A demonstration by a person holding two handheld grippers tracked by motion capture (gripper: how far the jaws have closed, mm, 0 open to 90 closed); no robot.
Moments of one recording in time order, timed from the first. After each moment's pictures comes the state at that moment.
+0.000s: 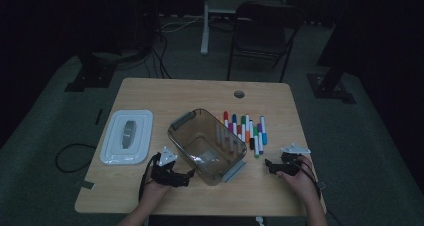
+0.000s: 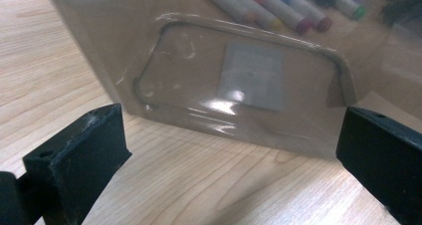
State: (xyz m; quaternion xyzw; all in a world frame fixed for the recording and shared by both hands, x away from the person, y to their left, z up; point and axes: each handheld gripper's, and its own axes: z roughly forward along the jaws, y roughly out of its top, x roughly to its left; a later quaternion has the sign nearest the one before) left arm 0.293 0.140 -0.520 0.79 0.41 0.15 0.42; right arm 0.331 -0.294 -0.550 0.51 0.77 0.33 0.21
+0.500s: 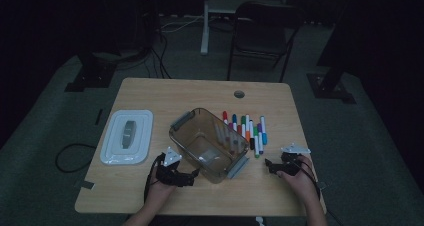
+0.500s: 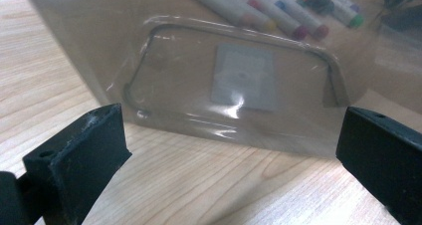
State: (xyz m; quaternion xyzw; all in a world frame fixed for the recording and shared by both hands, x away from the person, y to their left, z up) left arm 0.293 0.127 -0.521 0.79 0.42 0.15 0.43; right arm 0.332 -0.294 -0.550 0.51 0.77 0.33 0.21
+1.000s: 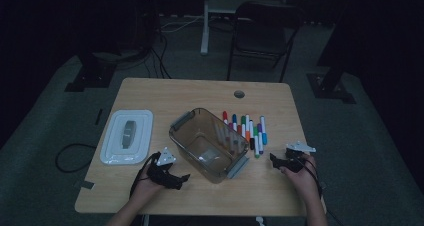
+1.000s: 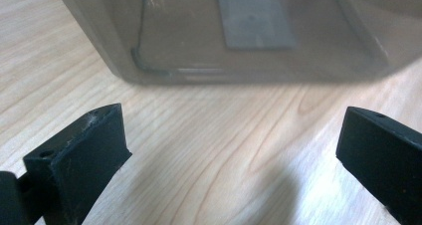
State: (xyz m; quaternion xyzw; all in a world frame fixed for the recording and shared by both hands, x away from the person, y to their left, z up) left arm 0.307 0.163 -0.537 0.85 0.33 0.12 0.39; right arm 0.337 -0.303 -0.543 0.54 0.73 0.34 0.24
